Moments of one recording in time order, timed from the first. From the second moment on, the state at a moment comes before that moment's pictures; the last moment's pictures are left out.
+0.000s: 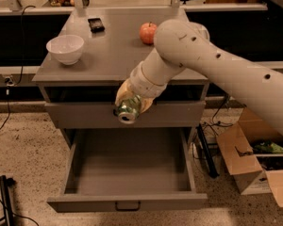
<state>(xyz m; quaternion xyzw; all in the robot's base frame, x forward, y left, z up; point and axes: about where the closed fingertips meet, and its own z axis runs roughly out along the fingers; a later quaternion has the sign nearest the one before) 0.575 0.028 0.793 -0.96 0.03 -0.08 0.27</state>
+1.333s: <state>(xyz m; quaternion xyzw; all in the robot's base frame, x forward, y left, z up) 0.667 -0.016 0.882 -0.98 0.03 -0.14 0.12</state>
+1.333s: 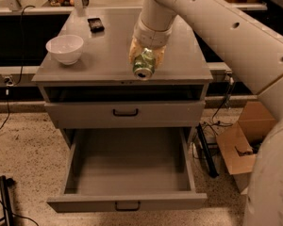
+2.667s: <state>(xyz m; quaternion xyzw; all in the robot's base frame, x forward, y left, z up) 0.713 -0.095 0.851 -0.98 0.17 -0.12 0.07</state>
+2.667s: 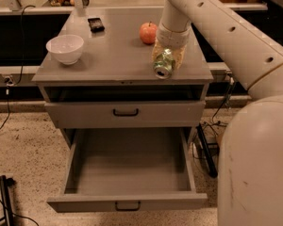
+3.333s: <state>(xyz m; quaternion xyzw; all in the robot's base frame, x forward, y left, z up) 0.719 -0.091 0.846 -0.97 0.17 -0.13 0.07</state>
